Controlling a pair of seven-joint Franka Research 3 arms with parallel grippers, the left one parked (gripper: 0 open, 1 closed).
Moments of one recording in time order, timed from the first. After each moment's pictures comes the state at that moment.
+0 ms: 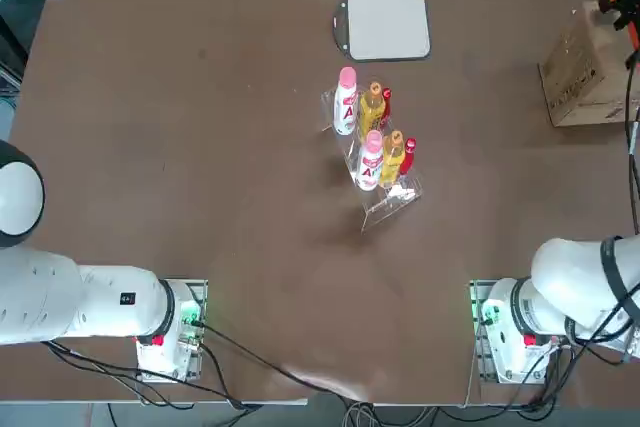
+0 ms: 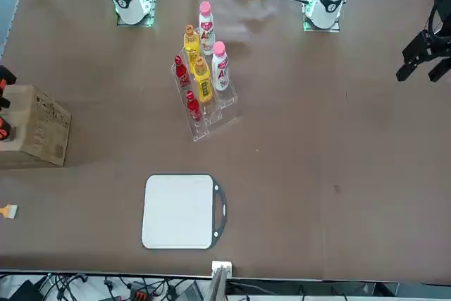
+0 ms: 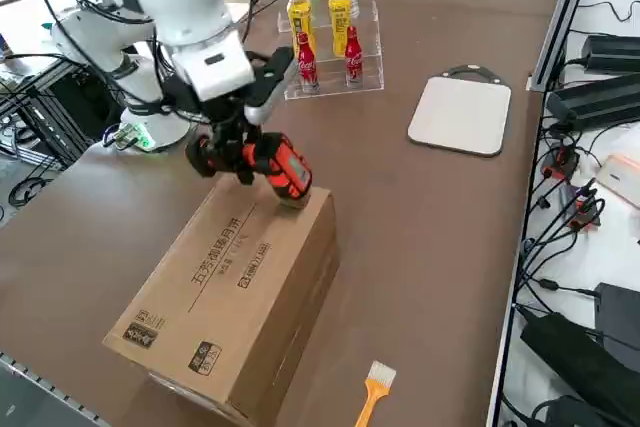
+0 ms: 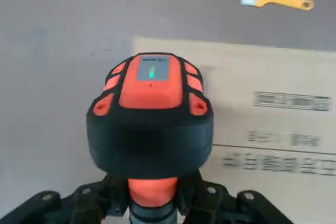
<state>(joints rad) -0.47 0.15 0.04 -1.75 0.01 1.91 -0.51</state>
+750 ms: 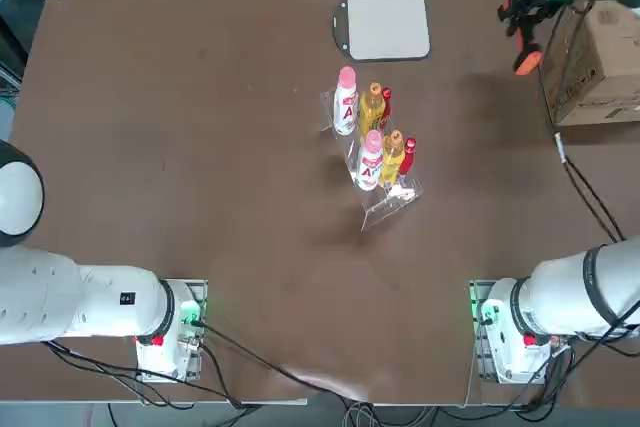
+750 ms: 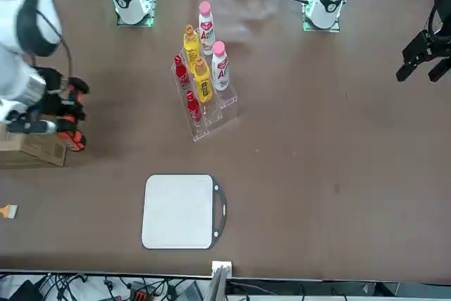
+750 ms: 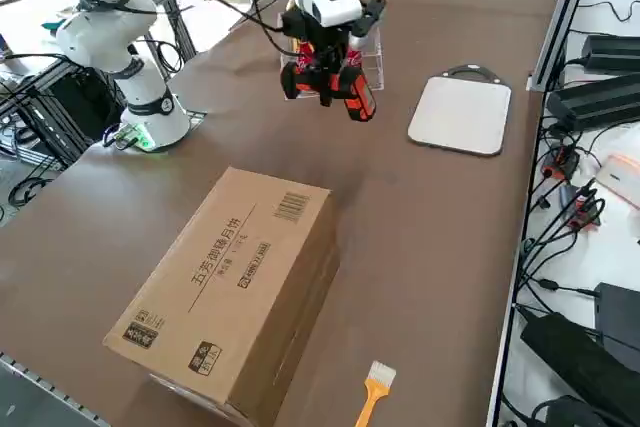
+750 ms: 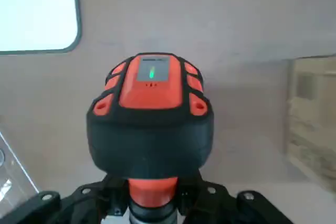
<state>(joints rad) -0.04 0.12 0.06 -1.96 0.01 2.06 0.03</state>
